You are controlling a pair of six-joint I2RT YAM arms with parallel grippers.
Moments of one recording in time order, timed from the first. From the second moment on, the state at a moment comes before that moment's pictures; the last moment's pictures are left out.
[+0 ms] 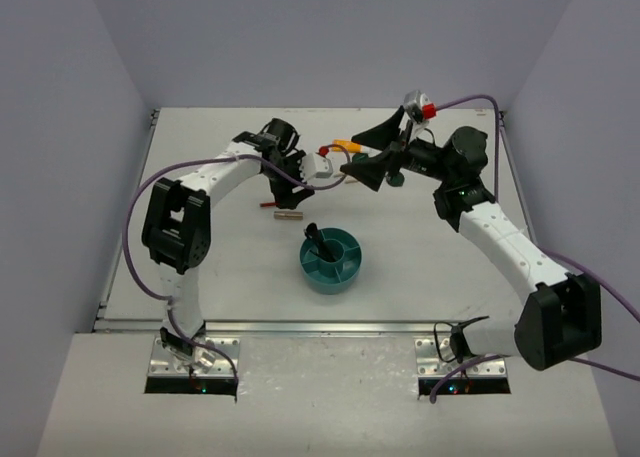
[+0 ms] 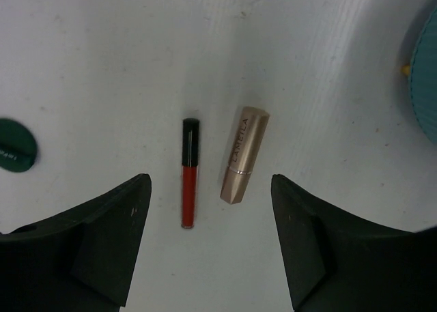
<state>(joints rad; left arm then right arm) -0.36 1.95 1.59 -0.81 0.34 0.88 0.31 1.31 0.96 0.63 -0.92 0.38</state>
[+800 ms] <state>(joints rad) -0.41 2.12 1.56 -0.77 0.37 0.95 0.31 1.24 0.91 0.29 -0.84 0.19</state>
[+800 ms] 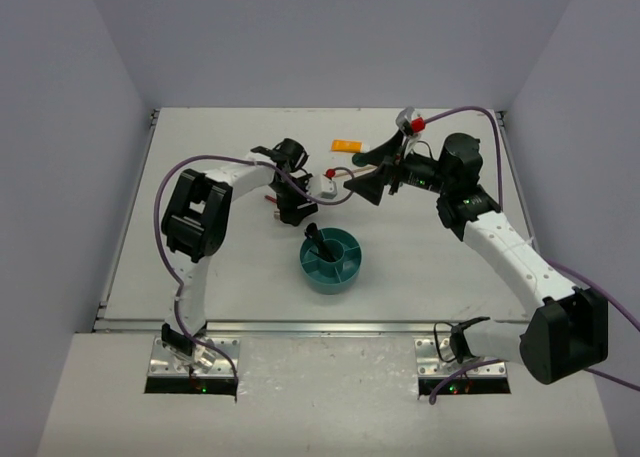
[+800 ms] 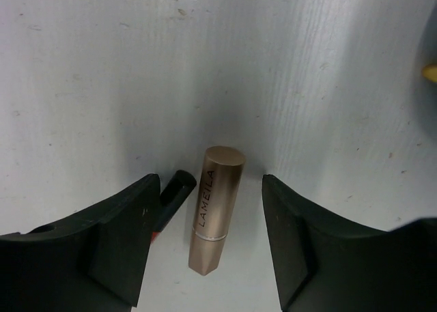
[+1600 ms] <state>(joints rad) -0.42 2.12 1.54 -0.72 0.40 0.87 0.31 1.23 0.90 0.25 -0.81 0.15</state>
